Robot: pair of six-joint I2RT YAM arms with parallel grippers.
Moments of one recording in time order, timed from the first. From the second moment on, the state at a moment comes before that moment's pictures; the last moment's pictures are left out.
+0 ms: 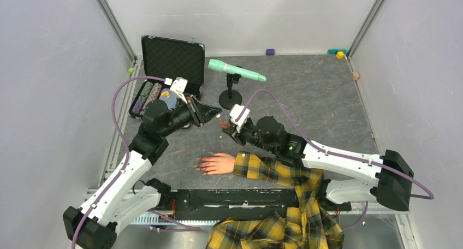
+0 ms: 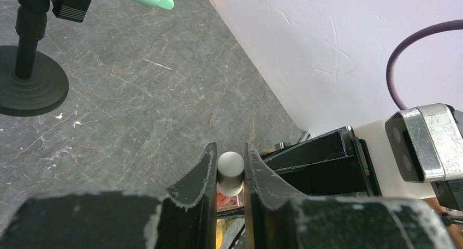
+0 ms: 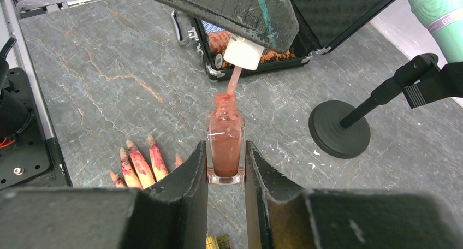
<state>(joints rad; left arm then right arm) -0.46 0.84 0.75 0.03 0.45 -0.66 1.09 1.23 0.83 0.22 0.10 -0.12</state>
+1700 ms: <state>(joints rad) -0.46 0.84 0.75 0.03 0.45 -0.66 1.10 1.28 0.85 0.23 0.08 -0.11</state>
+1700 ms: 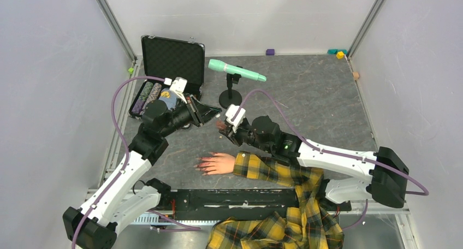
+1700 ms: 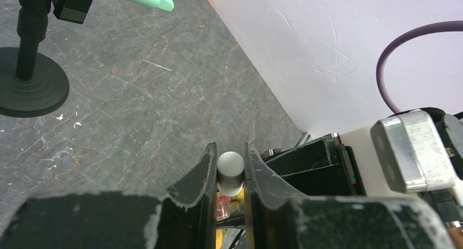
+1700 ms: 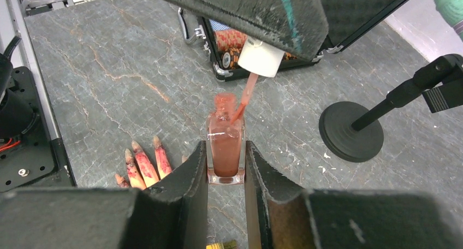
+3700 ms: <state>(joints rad) -0.45 0.19 0.15 -0.36 -0.10 -0.70 1.00 0.78 0.29 0.31 0.32 0.15</state>
